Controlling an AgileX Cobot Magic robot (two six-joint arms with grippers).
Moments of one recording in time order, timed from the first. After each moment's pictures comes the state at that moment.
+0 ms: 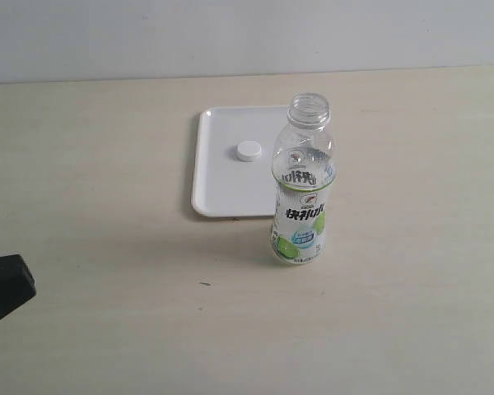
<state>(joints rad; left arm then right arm) -0.51 0.39 -0.15 -1.73 0.59 1.72 0.01 0.01 0.00 -0.81 -0.11 0.91</state>
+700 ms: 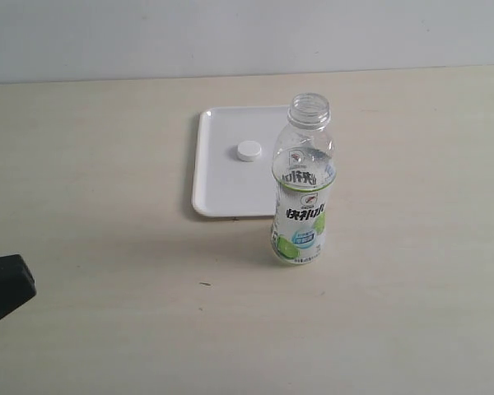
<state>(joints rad) -0.51 0.39 -0.15 -1.73 0.59 1.72 0.01 0.01 0.00 -0.06 0.06 0.11</state>
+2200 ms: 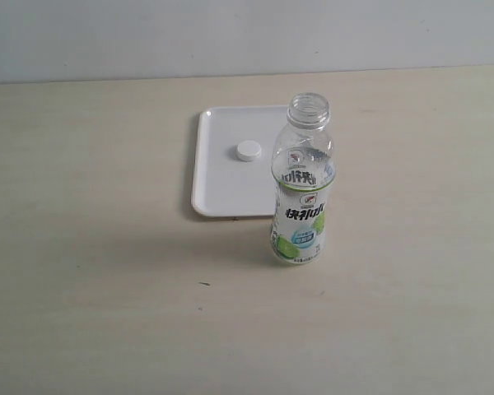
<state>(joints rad) -0.23 0.01 0.00 -1.71 0.17 1.83 0.01 0.01 0.00 -0.05 0.07 0.11</state>
